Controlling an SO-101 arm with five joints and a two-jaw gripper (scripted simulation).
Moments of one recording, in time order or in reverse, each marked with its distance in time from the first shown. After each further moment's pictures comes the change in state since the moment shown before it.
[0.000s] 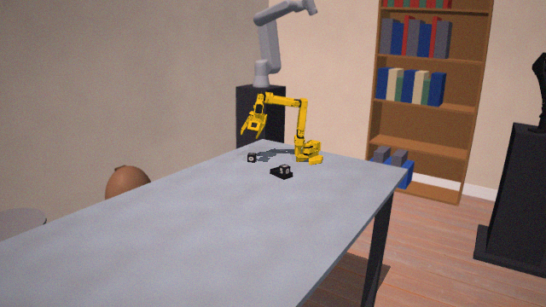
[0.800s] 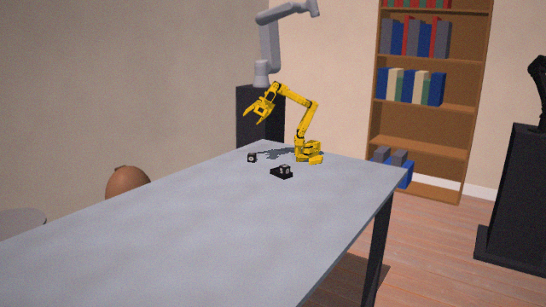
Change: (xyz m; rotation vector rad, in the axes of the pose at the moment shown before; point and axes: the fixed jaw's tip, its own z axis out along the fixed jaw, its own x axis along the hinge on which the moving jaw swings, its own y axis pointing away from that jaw) arm -0.001 -0.006 -0.057 0.327 -0.053 0.000
